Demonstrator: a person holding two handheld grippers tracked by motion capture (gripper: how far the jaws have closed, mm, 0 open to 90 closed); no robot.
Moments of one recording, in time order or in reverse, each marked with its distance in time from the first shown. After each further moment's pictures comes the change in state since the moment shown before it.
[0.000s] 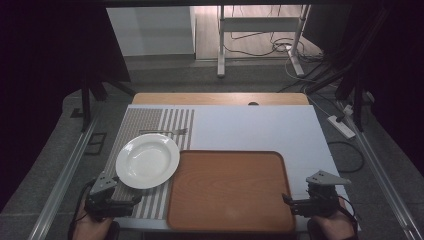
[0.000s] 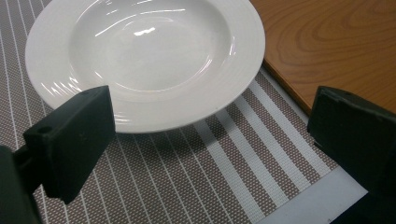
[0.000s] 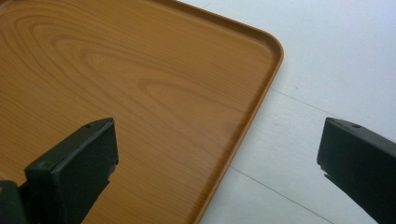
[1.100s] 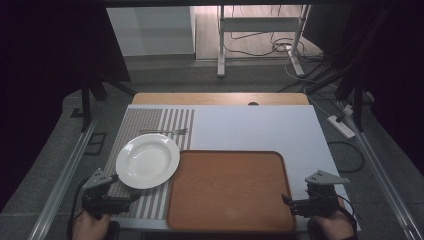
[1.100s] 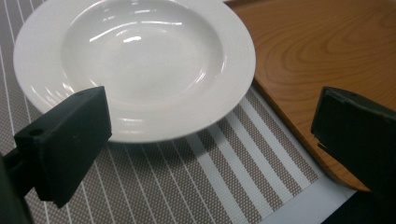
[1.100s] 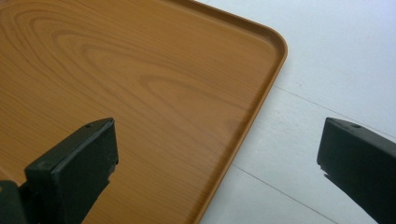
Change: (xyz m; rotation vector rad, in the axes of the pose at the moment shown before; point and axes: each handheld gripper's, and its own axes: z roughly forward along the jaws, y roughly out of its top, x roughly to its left) left arm 0.009 0.007 -0.002 -0.051 -0.074 -0.057; right arm 0.000 0.000 0.002 0.021 0.007 -0.007
